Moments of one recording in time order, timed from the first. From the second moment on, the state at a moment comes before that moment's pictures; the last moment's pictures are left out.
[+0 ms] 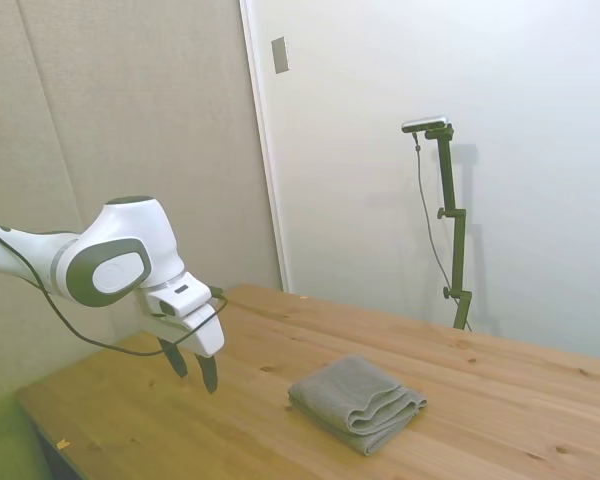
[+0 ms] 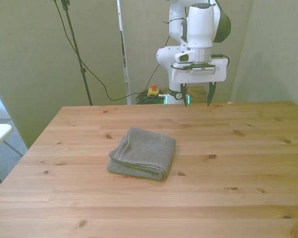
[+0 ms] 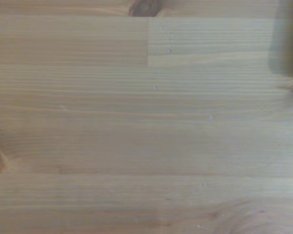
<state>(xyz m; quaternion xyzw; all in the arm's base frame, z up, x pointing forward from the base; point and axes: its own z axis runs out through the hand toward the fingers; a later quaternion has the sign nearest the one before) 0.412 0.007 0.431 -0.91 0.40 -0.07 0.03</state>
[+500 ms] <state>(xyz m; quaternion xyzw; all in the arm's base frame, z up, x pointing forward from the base) 0.433 -0.128 0.460 -0.87 0.49 -0.09 0.06</state>
